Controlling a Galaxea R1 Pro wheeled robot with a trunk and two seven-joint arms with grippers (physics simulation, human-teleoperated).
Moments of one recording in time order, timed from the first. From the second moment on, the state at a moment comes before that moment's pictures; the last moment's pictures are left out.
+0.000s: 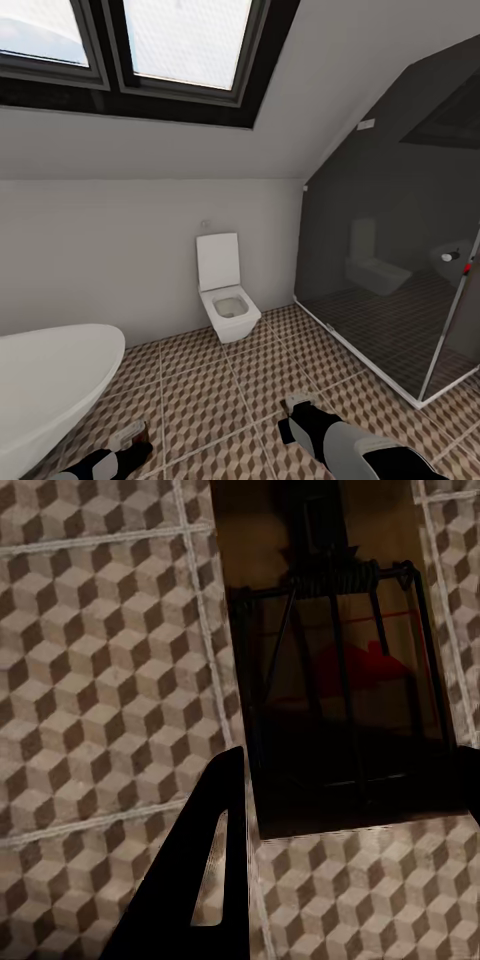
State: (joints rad) left arm -0.59 0.12 -0.16 0.00 0.70 0.13 -0.04; right arm -0.76 0.16 0.07 0.01 0.11 0.33 -0.12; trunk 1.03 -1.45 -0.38
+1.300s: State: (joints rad) left arm -0.59 0.12 -0.16 0.00 0.70 0.14 -0.04; right arm -0.76 0.16 0.07 0.03 0.11 0.33 -0.13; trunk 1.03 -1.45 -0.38
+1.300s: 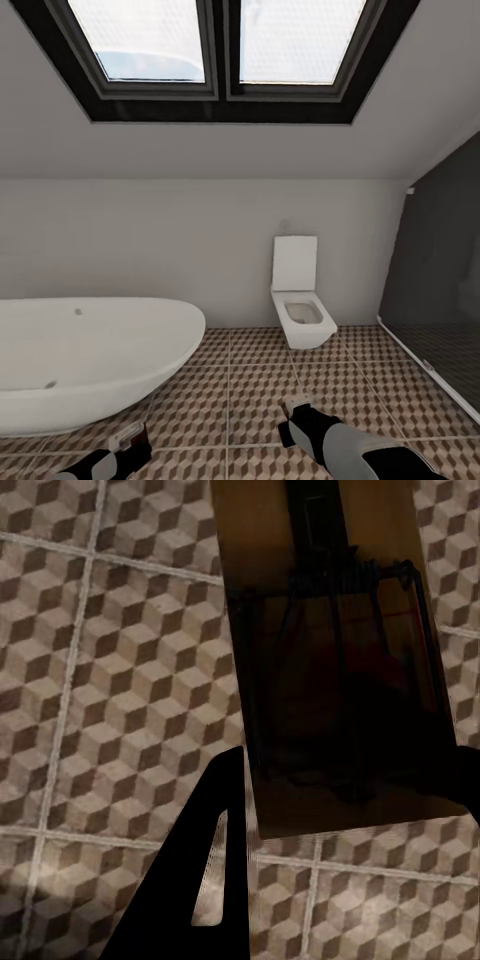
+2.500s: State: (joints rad) left arm -0.59 0.12 -0.16 0.00 0.70 0.14 -0.04; right arm -0.76 0.17 0.07 0.03 0.11 0.33 -0.13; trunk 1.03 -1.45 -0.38
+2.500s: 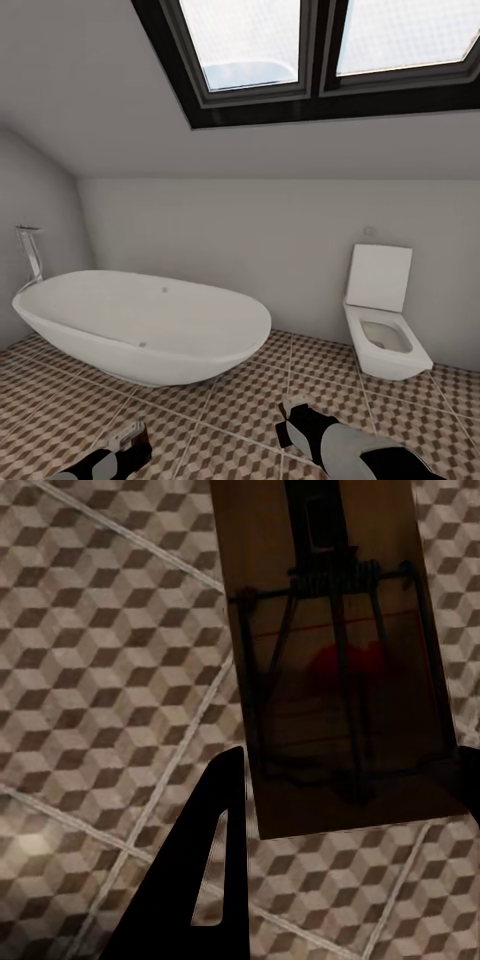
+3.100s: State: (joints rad) left arm -0.59 0.12 -0.16 0.00 0.70 0.14 -0.04; right arm -0.76 0.17 0.07 0.03 0.11 0.33 -0.13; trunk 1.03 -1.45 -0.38
